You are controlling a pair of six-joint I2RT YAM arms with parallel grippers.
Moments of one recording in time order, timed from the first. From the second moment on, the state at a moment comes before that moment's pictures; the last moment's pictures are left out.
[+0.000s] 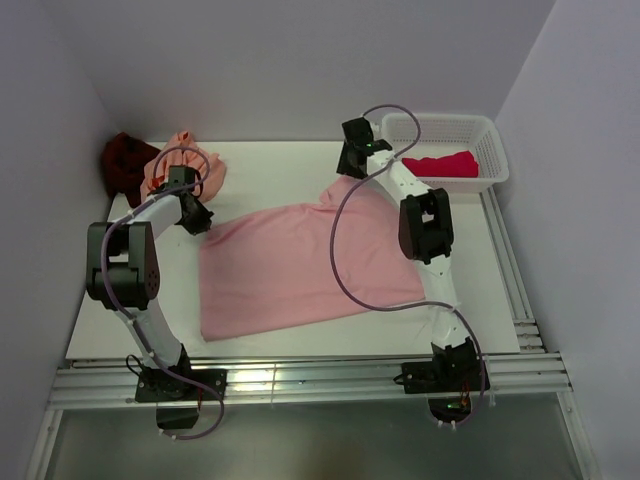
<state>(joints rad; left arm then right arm) -0.02 1.84 1.21 -0.42 -0.11 -0.75 0.33 2.44 2.21 -0.59 0.20 0.52</state>
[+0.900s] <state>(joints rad) -0.06 1.81 1.19 -0.41 -0.10 -0.73 0.35 2.51 2.22 -0.76 0.30 0.50</state>
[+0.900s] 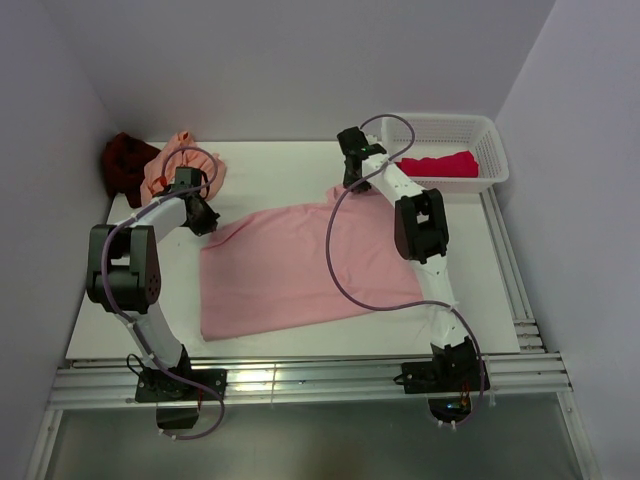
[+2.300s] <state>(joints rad) -0.05 1.75 1.17 -0.38 -0.16 -0.72 0.35 2.04 1.41 -0.01 0.32 0.49</state>
